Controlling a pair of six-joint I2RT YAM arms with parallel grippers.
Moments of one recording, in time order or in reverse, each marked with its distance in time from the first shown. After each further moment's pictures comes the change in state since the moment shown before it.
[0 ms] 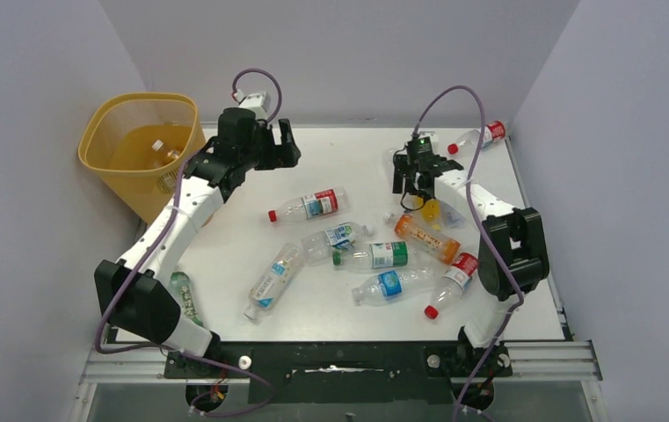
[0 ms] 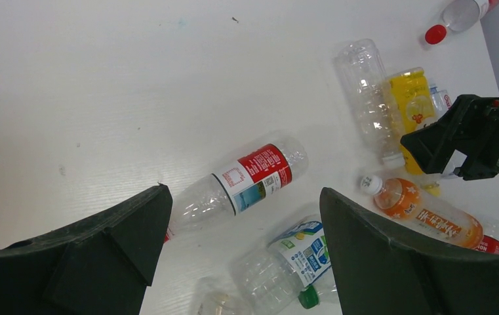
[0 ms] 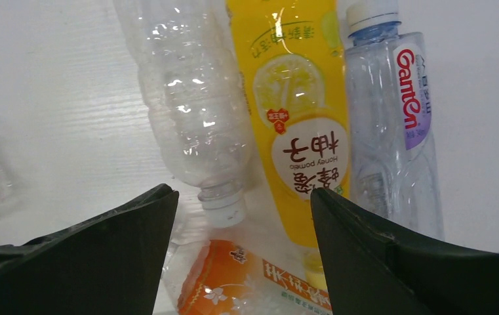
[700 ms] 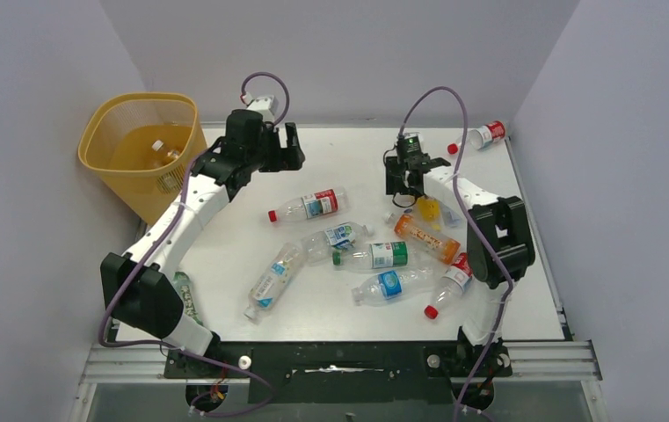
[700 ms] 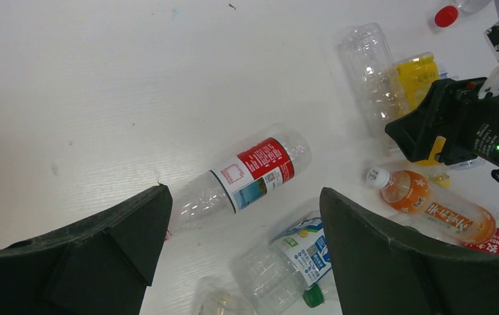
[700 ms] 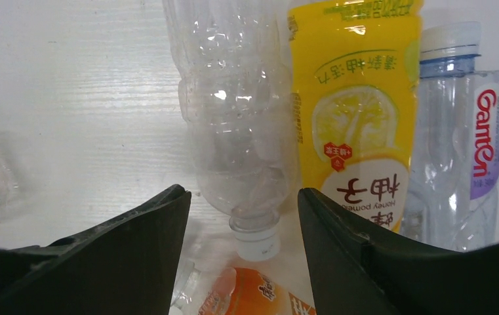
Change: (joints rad) left arm -0.017 0.037 0.000 0.001 -0.003 0.017; right arm 0.004 0.100 0.056 0.023 -0.055 -0.060
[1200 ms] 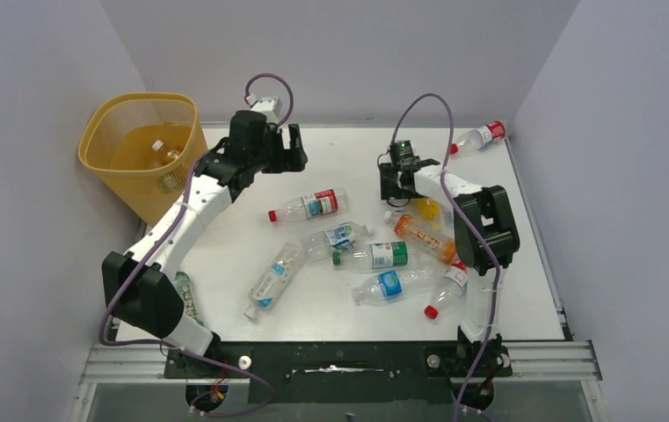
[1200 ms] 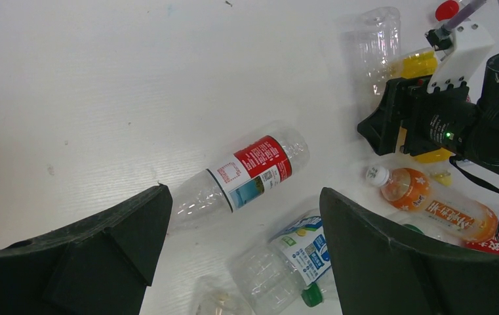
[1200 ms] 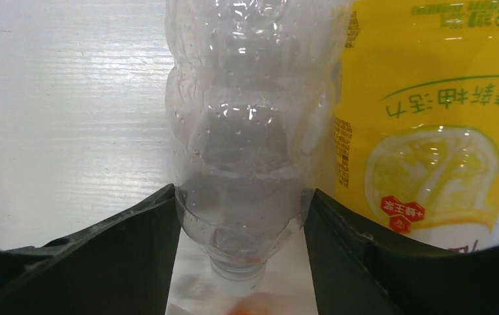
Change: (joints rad) left arm -0.023 0.005 0.000 0.002 -0.012 0.002; right arm 0.004 0.158 0.068 0.004 -0.029 -0.012
